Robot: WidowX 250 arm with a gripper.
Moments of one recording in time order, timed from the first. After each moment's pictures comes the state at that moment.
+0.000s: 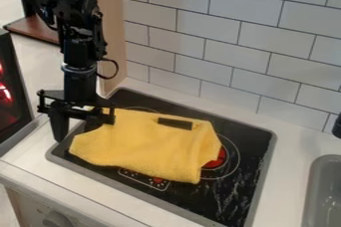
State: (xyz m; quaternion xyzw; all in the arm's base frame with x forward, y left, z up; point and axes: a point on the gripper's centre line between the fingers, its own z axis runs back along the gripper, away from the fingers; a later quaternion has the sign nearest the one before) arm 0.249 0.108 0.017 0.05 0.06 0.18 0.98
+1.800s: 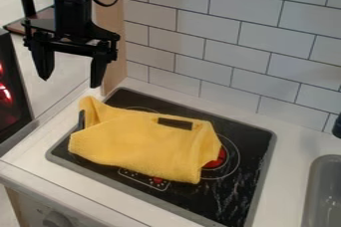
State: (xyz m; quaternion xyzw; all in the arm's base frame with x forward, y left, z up) arm 0.251 0.094 0.114 0.09 -0.04 0.20 0.97
